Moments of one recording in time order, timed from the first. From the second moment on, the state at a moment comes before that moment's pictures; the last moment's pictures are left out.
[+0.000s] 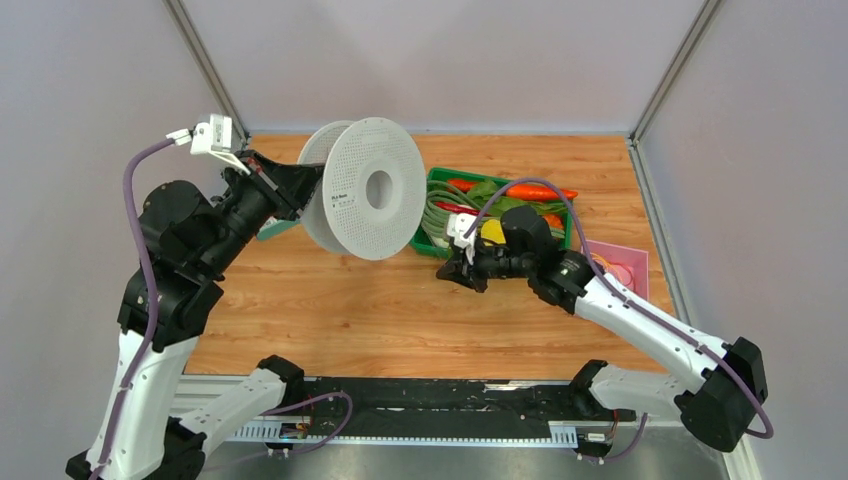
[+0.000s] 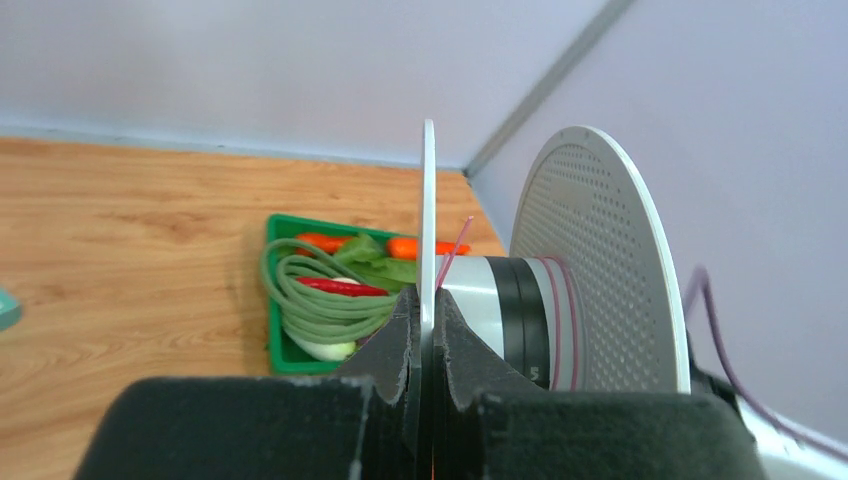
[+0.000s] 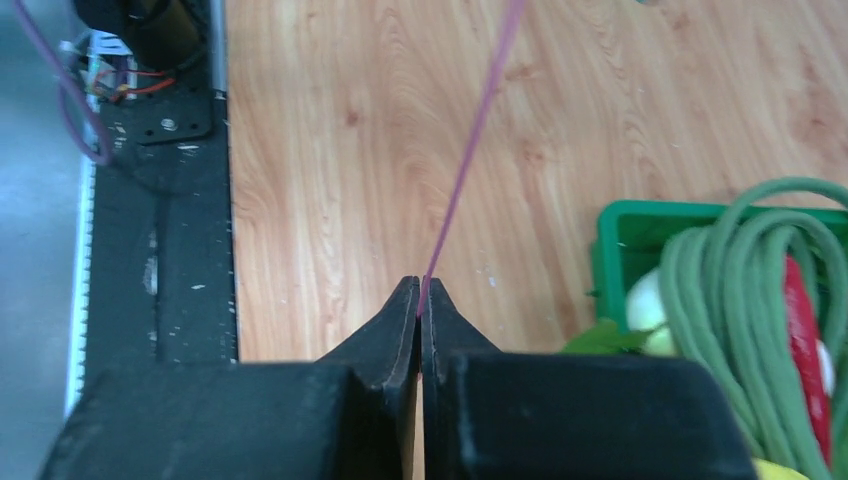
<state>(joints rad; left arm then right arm) -0.45 0.86 1.50 -0.58 0.10 -0.54 0.75 1.12 0.92 -0.24 -0.58 -0.30</state>
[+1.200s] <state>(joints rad) -0.69 0.92 1.20 -0.71 -0.28 -0.45 1.19 1.39 1.45 -0.26 0.12 -0.89</state>
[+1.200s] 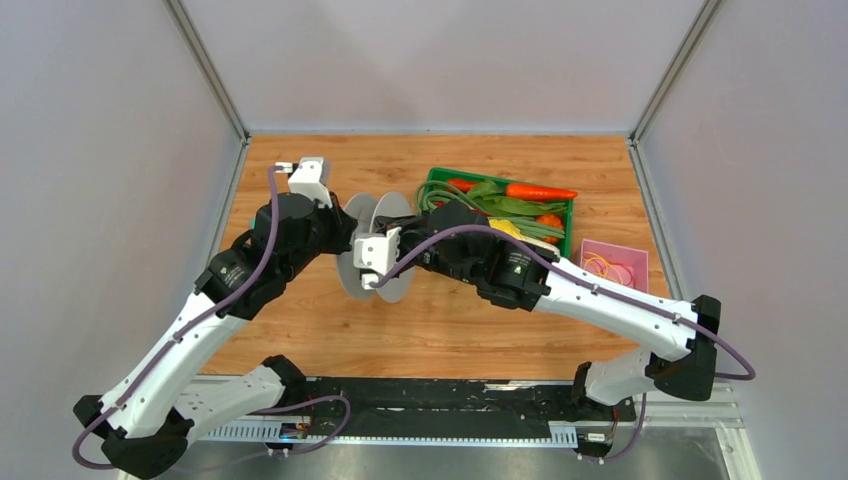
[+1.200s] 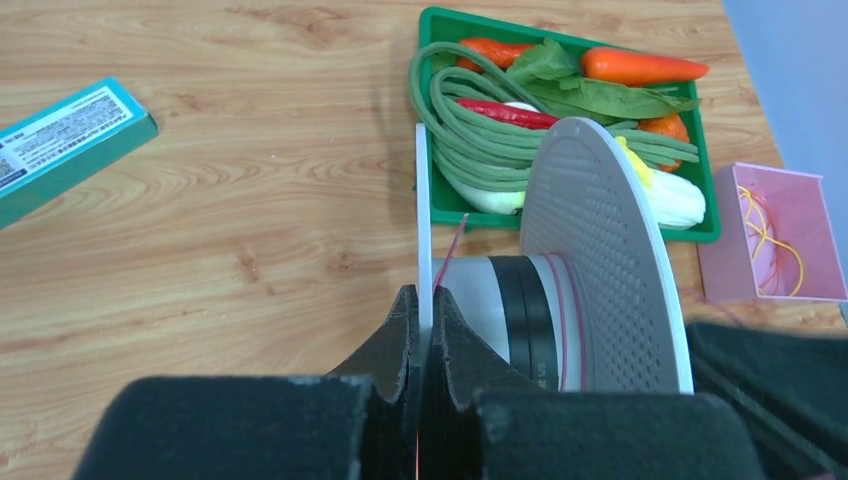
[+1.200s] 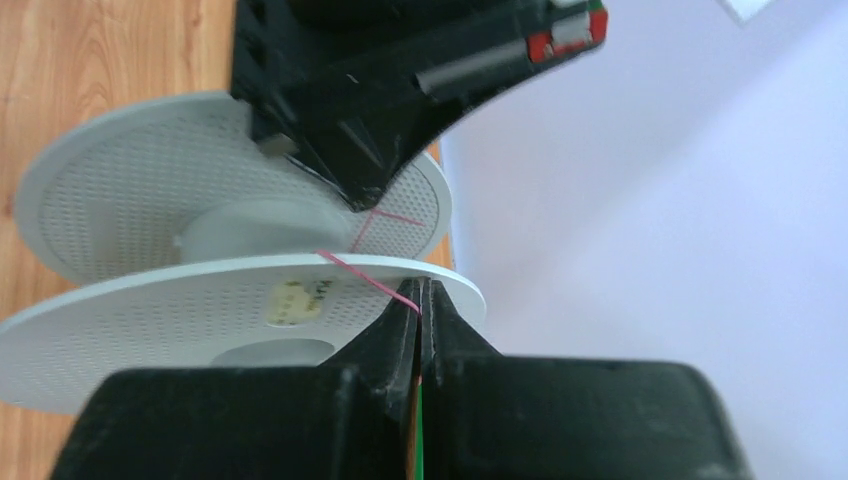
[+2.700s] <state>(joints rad) -0.44 0.85 1.28 -0.53 0.55 -0.43 0.64 1.04 0.99 -0.26 -0.80 -0.36</state>
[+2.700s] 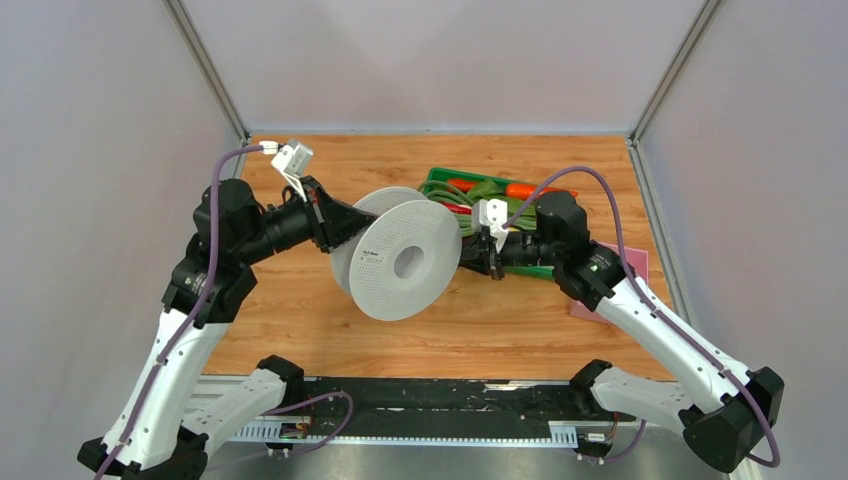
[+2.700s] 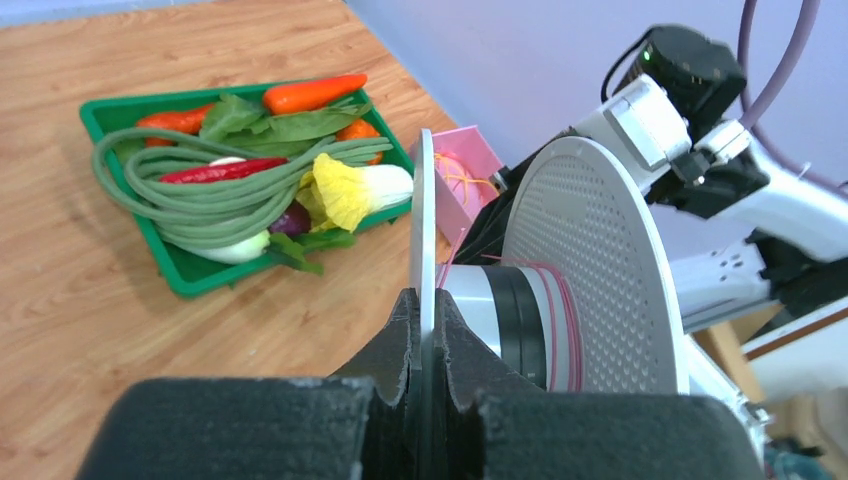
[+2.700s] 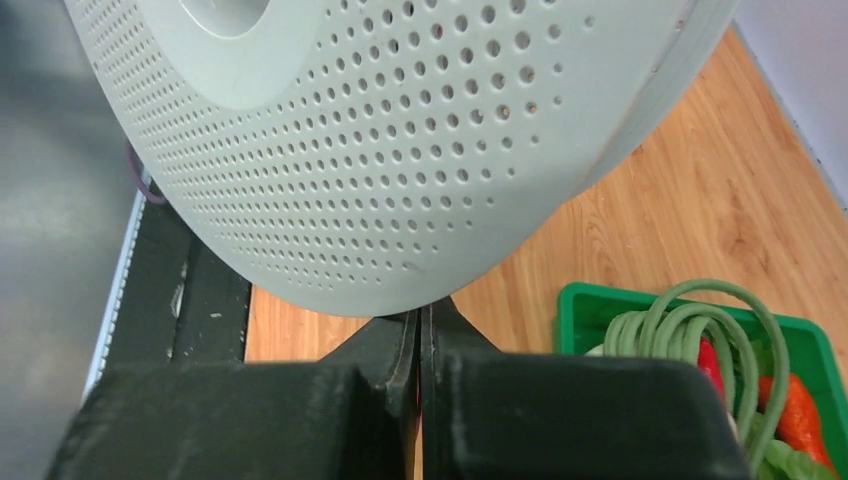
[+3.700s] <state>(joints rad) -0.28 0.86 1.37 -0.43 0.65 -0.46 0.64 0.96 0.95 -0.28 -0.60 -0.17</state>
